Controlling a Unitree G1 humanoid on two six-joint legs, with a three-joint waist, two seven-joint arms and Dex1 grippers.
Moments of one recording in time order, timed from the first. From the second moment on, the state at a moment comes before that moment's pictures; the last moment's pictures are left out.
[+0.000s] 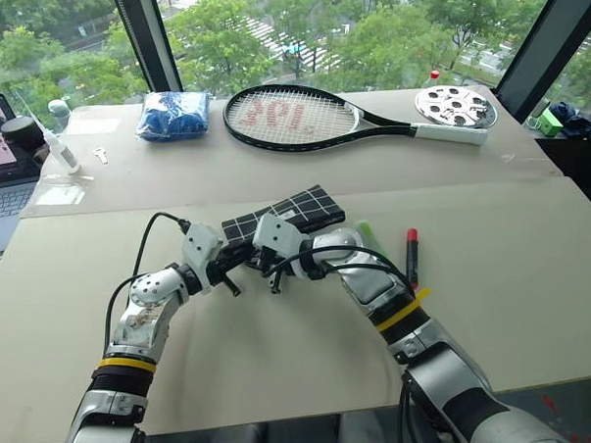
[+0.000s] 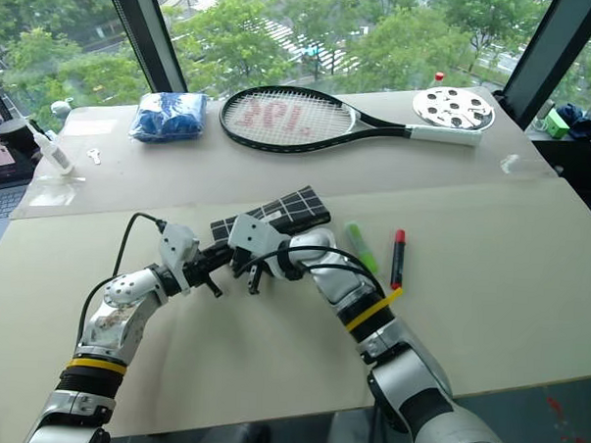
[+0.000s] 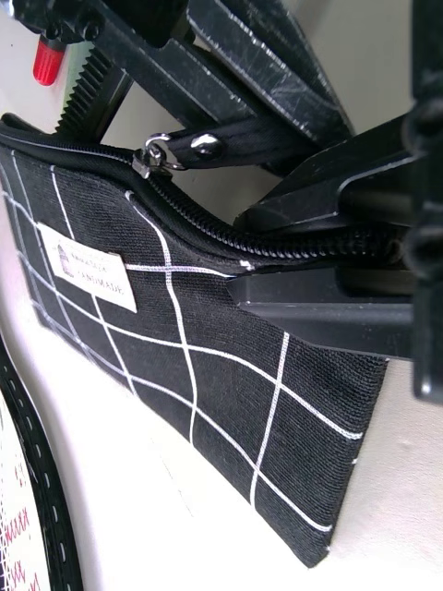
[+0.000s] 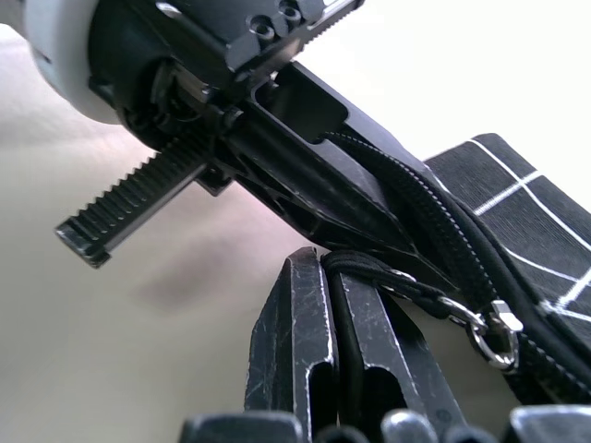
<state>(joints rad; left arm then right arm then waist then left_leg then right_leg) -0.31 0.38 0.02 0.21 -0.25 0.03 -0.77 -0.82 -0.13 0.48 0.35 -0.06 0.34 0.92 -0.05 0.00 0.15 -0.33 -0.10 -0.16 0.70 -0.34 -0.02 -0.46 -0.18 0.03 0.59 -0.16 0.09</state>
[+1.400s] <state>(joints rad) -0.35 0.42 0.02 0.11 -0.38 0.24 -0.88 -0.33 -0.67 -0.19 -0.24 0.26 0.88 0.59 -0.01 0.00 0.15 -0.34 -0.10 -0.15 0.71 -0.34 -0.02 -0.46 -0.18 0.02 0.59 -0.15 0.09</state>
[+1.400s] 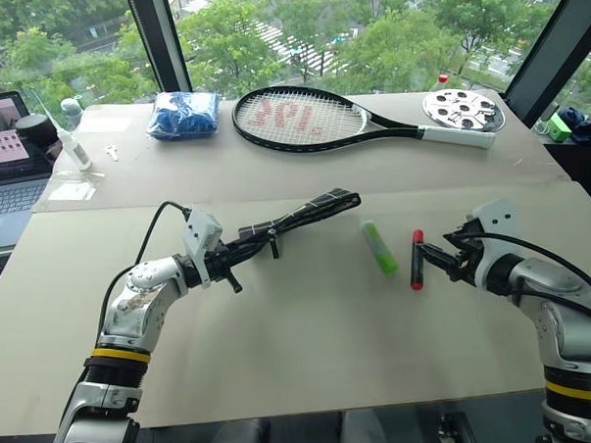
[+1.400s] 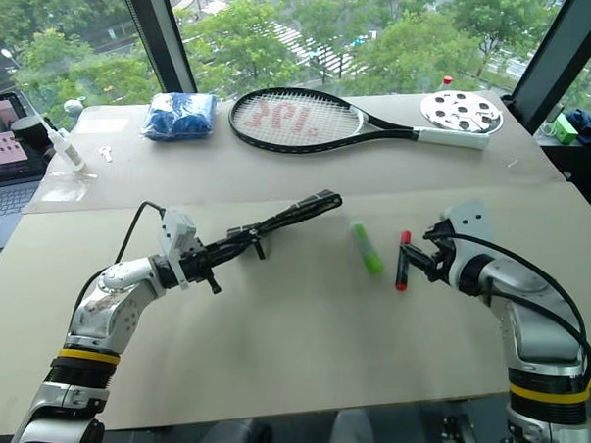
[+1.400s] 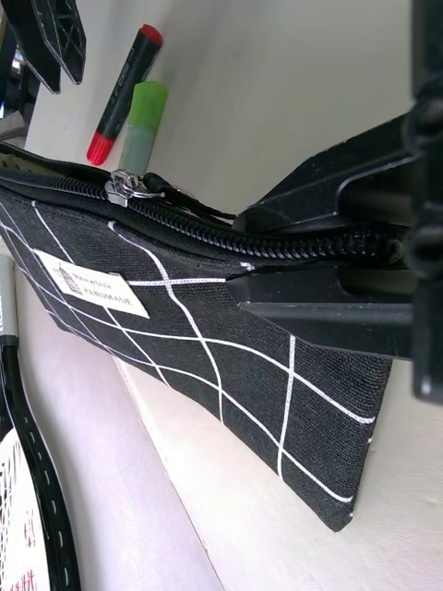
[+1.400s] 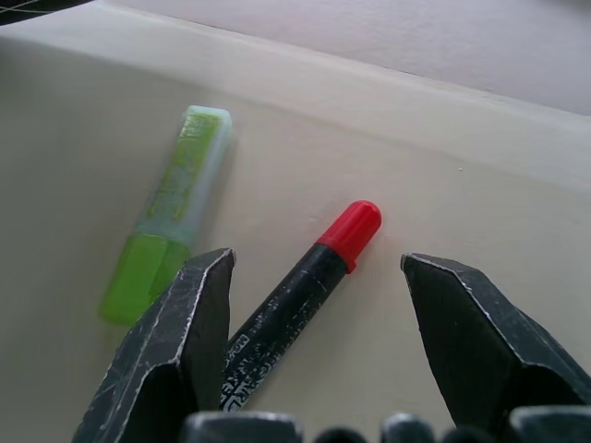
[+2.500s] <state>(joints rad) -0.34 0.40 0.04 0.13 -0.39 0.24 -0.85 -0.29 -0.57 -0.09 -0.17 0.22 0.84 0.46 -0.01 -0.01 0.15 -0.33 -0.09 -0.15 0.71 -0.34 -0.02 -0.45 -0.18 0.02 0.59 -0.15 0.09</state>
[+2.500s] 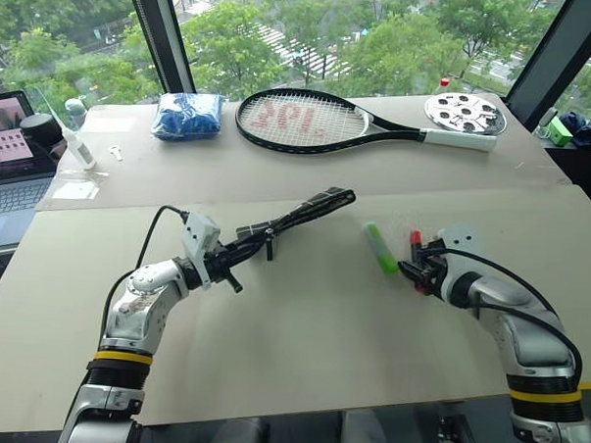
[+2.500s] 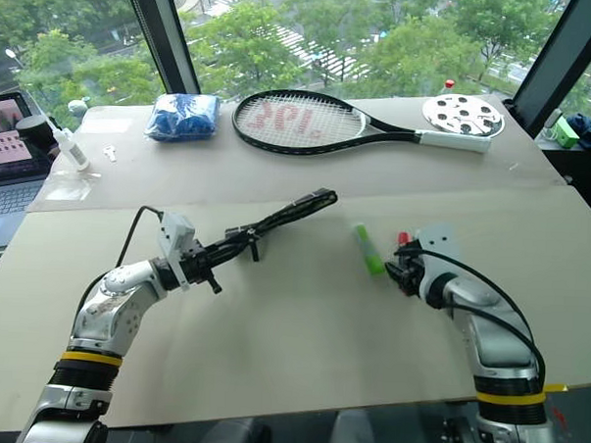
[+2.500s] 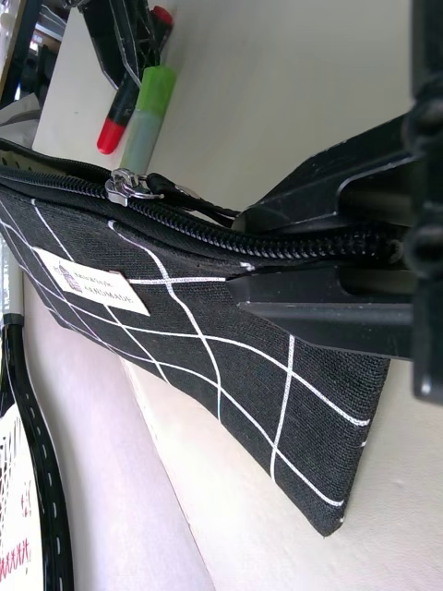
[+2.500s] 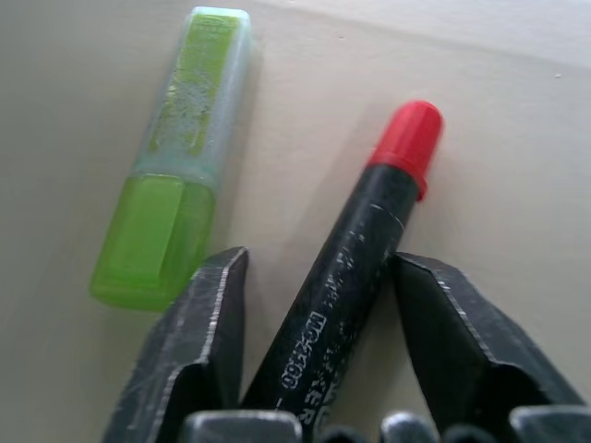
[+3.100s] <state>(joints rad) -0.34 0.40 0.05 0.13 -0.39 0.24 -0.86 -0.56 -0.75 -0.05 -0.19 0.22 0.48 0.70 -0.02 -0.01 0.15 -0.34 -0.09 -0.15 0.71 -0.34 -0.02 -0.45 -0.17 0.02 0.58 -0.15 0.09</state>
